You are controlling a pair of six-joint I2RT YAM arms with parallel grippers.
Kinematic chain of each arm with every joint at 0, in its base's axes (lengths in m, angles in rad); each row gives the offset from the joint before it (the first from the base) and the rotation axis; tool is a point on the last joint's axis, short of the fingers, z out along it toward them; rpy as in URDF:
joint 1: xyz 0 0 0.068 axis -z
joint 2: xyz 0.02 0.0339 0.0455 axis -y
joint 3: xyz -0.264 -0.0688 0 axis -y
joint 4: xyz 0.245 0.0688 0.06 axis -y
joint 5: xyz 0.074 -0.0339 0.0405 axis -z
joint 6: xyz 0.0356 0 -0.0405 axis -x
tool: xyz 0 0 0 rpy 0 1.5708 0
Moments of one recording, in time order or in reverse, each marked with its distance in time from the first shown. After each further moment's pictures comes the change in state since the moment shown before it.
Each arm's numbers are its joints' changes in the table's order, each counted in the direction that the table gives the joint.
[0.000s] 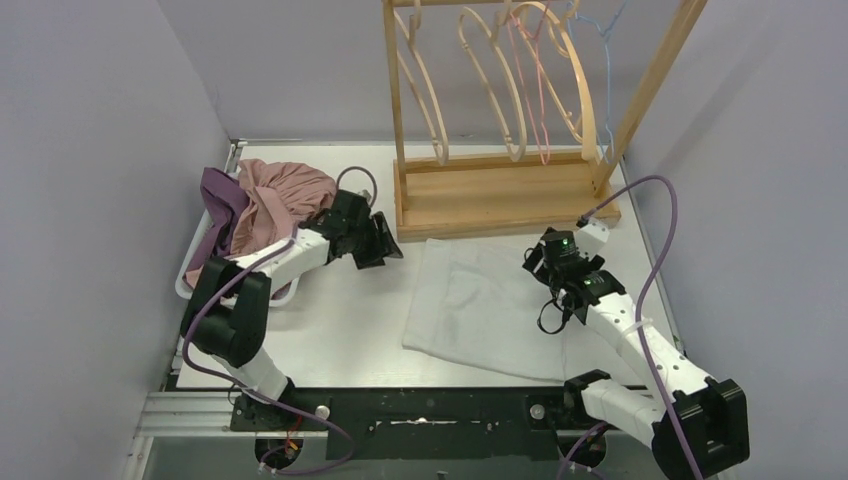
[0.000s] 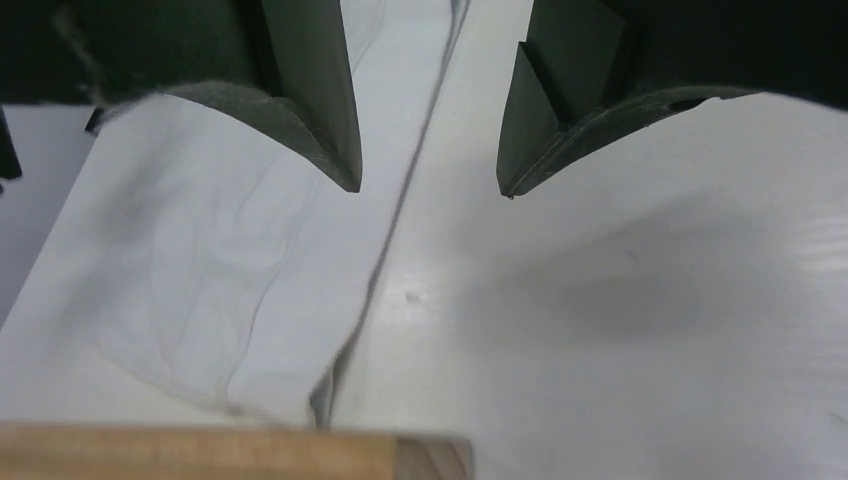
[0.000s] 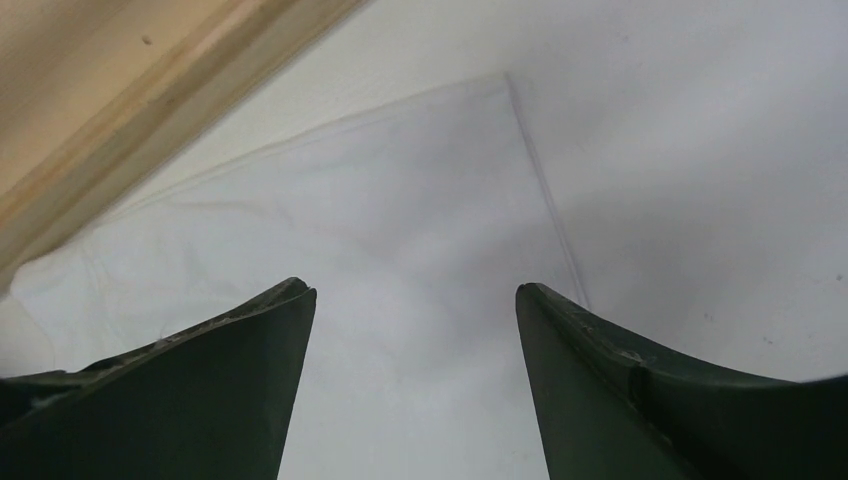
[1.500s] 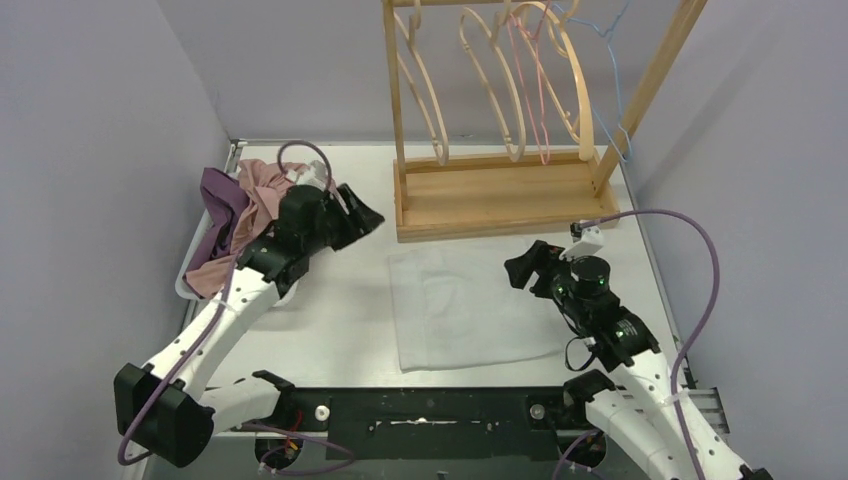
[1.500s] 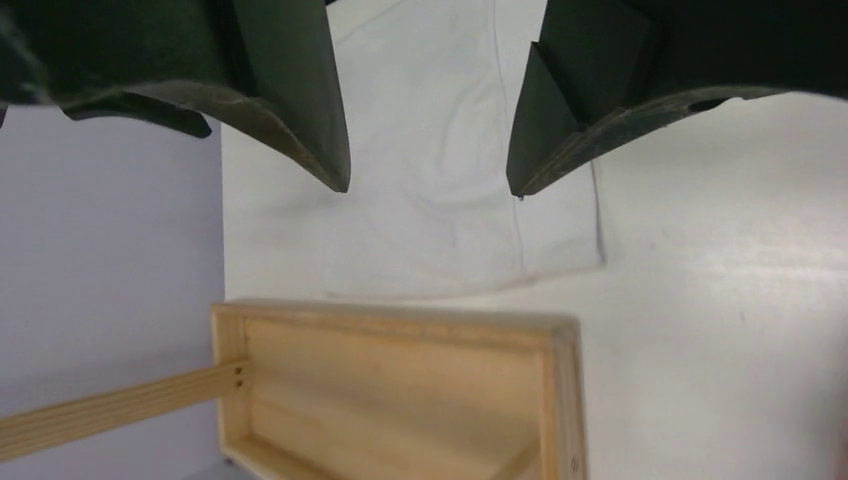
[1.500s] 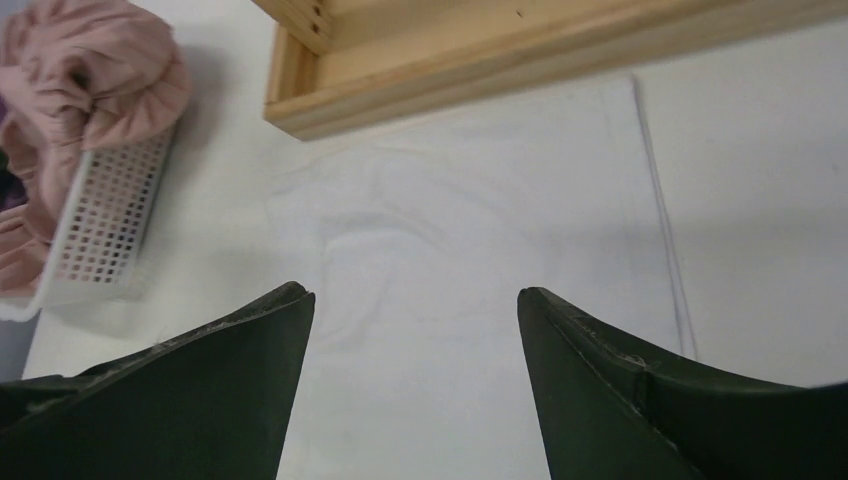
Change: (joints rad) left arm 0.069 0.521 -0.143 -0.027 -0.141 0.124; right arm -0.042 0.383 -0.130 0.117 -0.477 0.175
